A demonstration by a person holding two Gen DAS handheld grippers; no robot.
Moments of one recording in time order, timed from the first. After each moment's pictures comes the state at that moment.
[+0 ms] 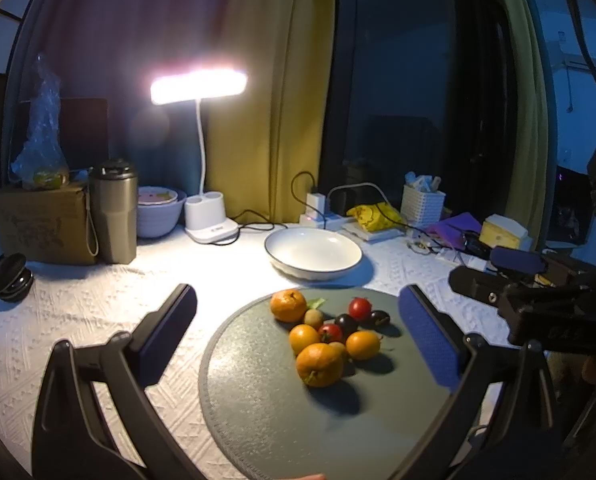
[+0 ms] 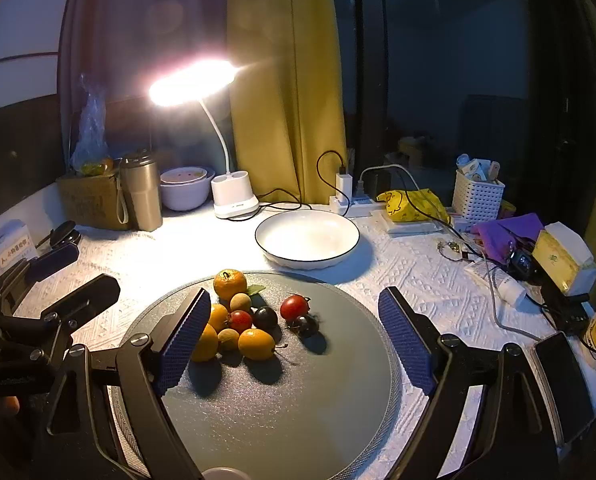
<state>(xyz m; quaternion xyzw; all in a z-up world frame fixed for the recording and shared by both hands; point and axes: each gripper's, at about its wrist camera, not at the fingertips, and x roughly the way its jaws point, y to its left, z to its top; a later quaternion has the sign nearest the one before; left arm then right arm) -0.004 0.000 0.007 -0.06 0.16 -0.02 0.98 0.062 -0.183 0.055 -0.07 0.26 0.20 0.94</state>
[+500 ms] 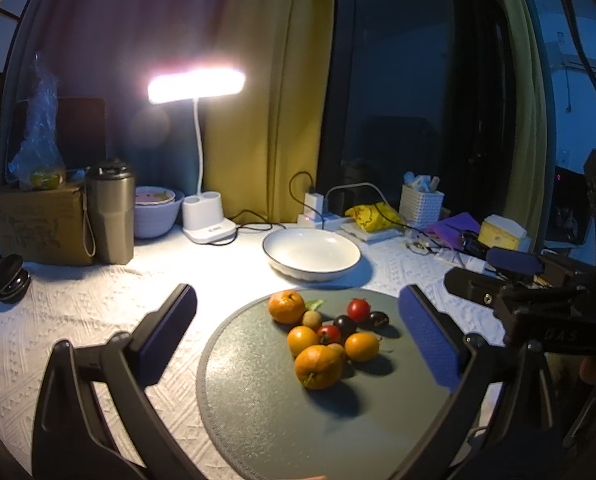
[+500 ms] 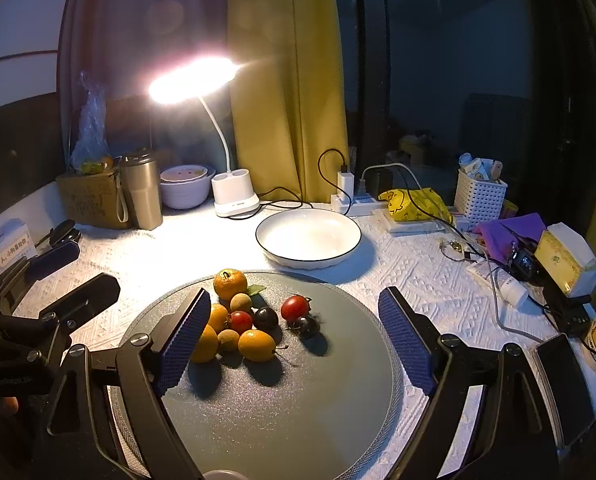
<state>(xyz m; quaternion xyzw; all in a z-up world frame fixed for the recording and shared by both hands) 0.000 -0.003 0.009 -0.06 0.17 -0.02 0.98 0.063 -0.180 0.052 -0.07 0.26 0.20 0.94</state>
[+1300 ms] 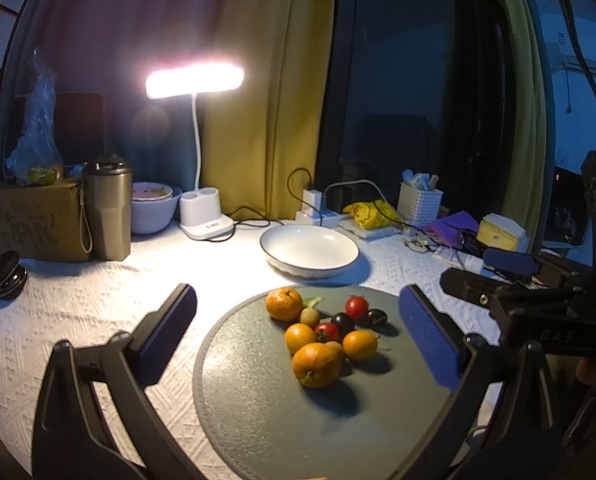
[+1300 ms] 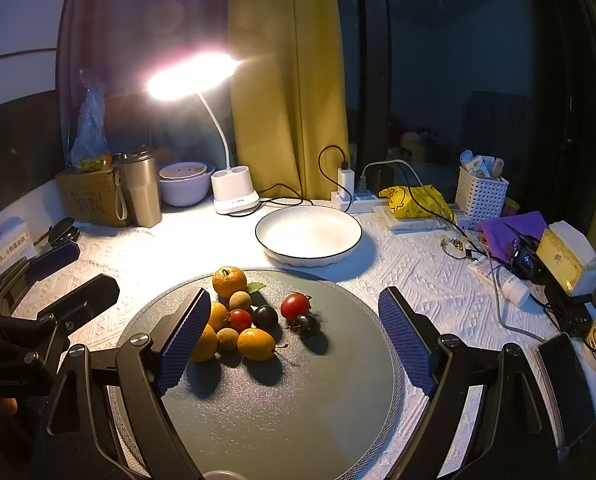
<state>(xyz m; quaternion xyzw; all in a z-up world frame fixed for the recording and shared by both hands) 0.001 -0.002 0.005 -0.06 0.17 -0.02 0.98 0.065 -0.179 0.050 -0.07 0.27 0.20 0.94</state>
